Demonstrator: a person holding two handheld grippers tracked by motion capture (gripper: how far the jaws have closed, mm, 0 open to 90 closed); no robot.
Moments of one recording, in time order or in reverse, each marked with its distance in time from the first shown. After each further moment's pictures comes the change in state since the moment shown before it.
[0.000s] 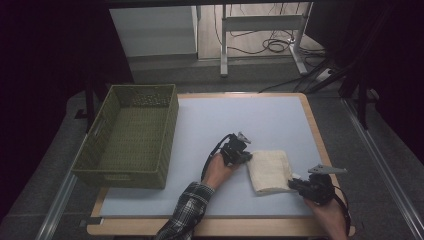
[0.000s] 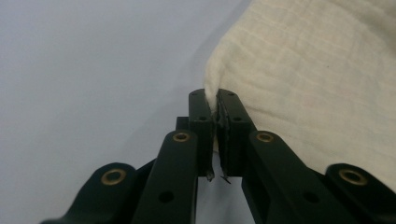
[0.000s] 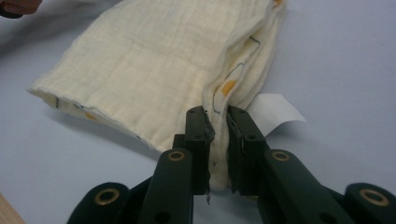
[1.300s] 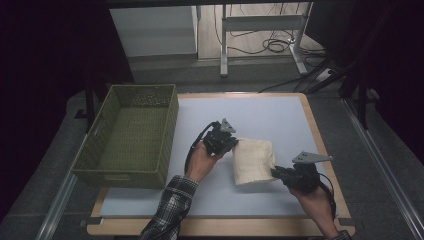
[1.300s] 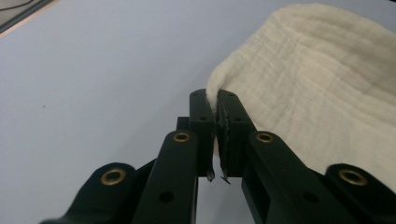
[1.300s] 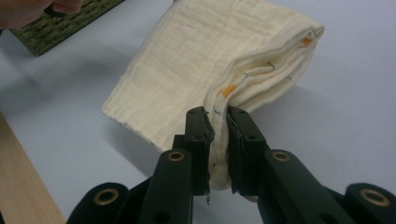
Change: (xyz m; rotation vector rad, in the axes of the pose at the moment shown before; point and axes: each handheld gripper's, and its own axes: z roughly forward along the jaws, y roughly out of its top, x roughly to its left) left arm 0.020 0.006 -0.078 -0.097 0.119 0.061; right arm 0.045 0.052 0.002 -0.087 0.112 -0.135
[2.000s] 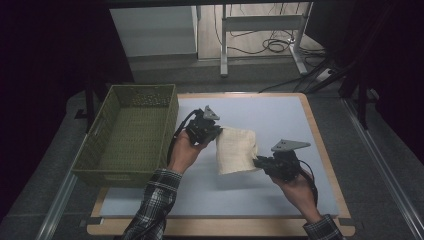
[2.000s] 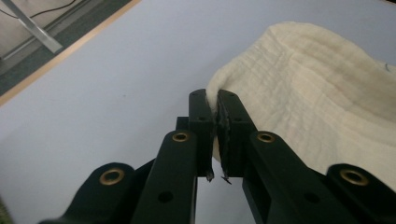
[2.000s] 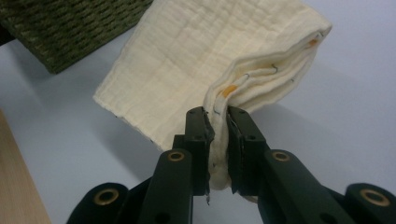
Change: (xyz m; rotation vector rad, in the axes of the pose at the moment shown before) left arm 0.029 0.011 -0.057 0.017 0.101 -0.007; right arm 0.027 0.046 0.031 0.004 0.033 -0.073
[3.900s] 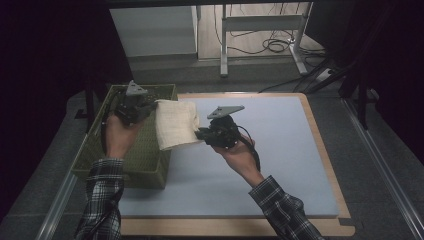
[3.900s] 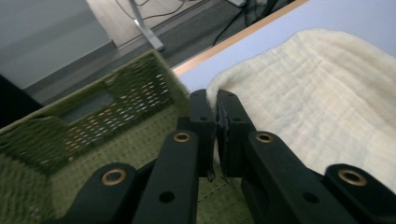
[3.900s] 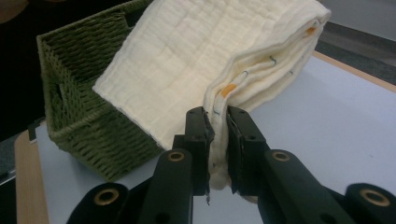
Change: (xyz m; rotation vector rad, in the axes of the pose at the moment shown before) left arm 0.111 -0.047 -0.136 -0.058 0.298 -0.143; right arm 0.080 0.134 0.089 -0.066 0.140 -0.117
